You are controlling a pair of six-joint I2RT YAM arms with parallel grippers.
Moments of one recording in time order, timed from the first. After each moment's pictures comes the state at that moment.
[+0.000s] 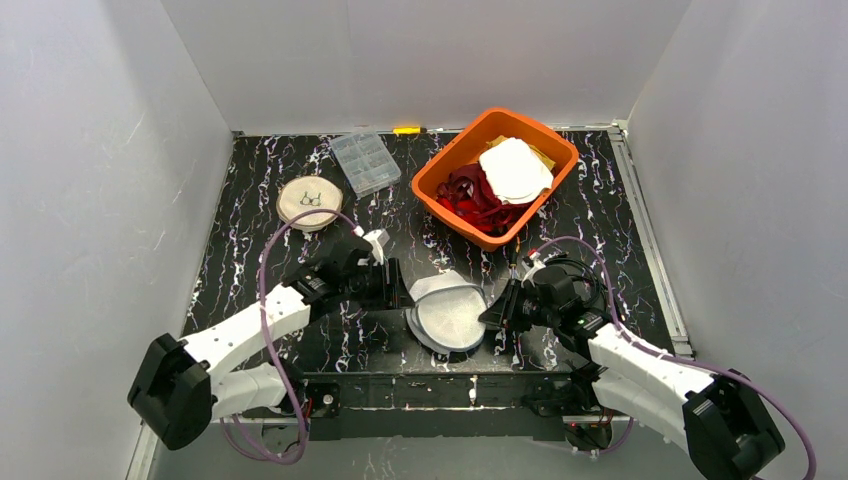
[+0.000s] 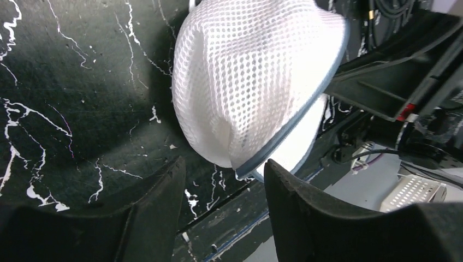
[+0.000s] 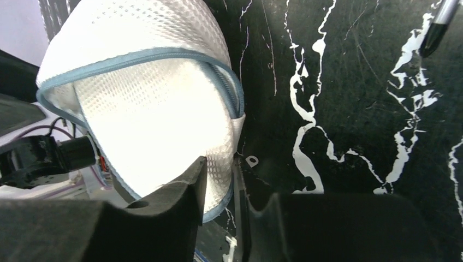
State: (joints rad) left arm -0.68 1.13 0.63 -0.35 0.27 -0.70; right arm 0.60 0.89 0.24 -0.03 -0.32 0.87
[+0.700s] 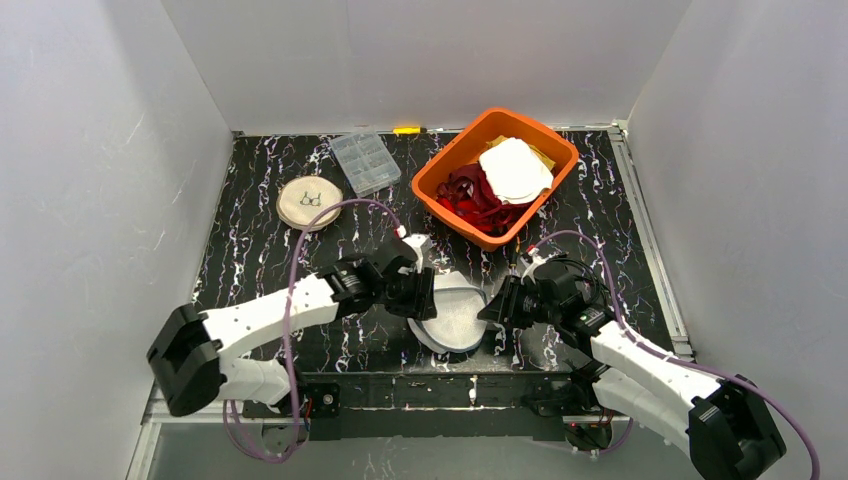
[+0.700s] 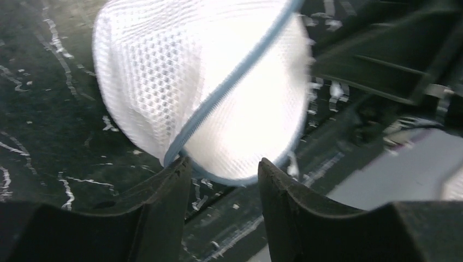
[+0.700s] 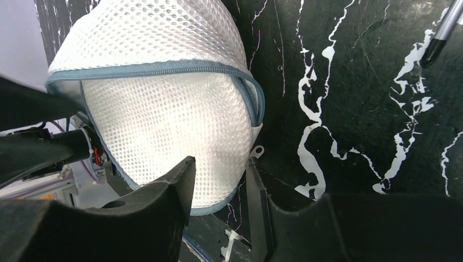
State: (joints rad) left arm -0.94 1.22 0.86 -0.46 0.11 -0.65; right arm 0.60 0.86 0.29 -0.13 -0.32 0.80
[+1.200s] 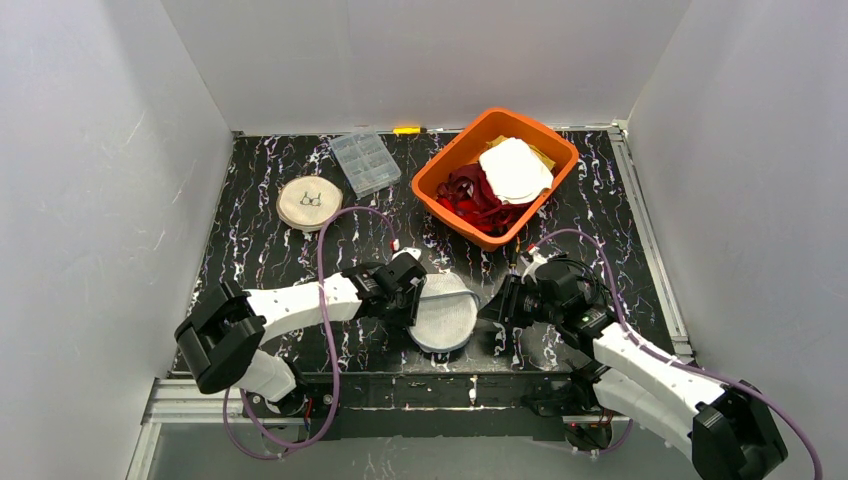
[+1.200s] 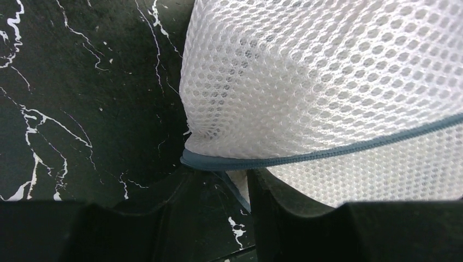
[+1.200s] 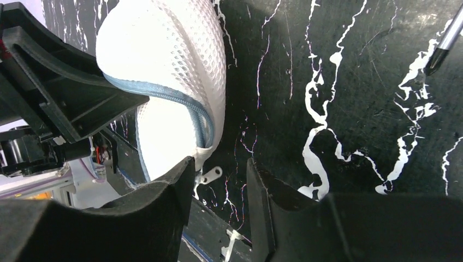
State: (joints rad) left arm -0.94 1.43 0.79 -0.47 -0.12 -0.65; right arm 0.60 0.84 0.30 -0.14 -0.32 0.79
